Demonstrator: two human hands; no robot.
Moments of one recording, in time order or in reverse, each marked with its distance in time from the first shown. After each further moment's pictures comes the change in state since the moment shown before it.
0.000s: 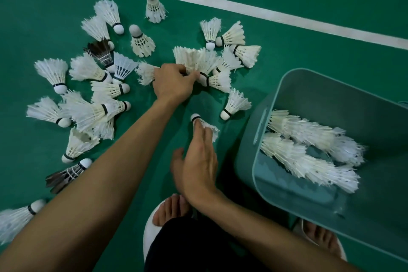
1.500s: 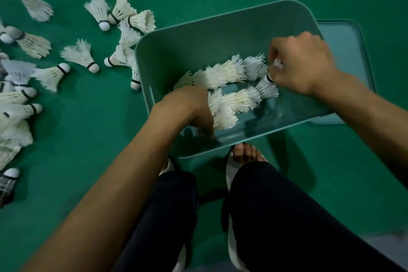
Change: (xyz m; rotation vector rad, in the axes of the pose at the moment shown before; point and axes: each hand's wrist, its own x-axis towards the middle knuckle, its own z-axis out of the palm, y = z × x) left_hand -0.236 0.162 0.086 0.844 -0.947 0.336; right_hand 0.000 0.186 -0.335 -0.815 0.166 -0.029
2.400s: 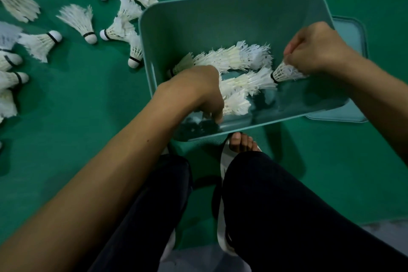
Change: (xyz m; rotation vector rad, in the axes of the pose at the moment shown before) left_hand -0.007 0.008 0.004 -0.127 0.056 0.063; right_hand 0.009 0.015 -0.004 0.391 -0.194 0.352
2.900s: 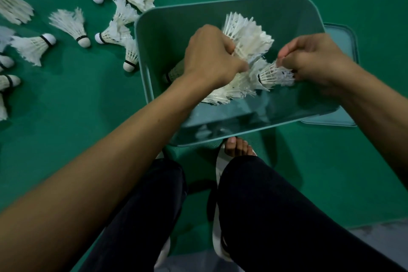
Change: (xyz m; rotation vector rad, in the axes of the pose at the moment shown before) left_hand 0.020 0.025 -0.011 -0.574 0.577 0.143; right_hand -0.020 0.001 0.000 0.460 -0.054 -0.031
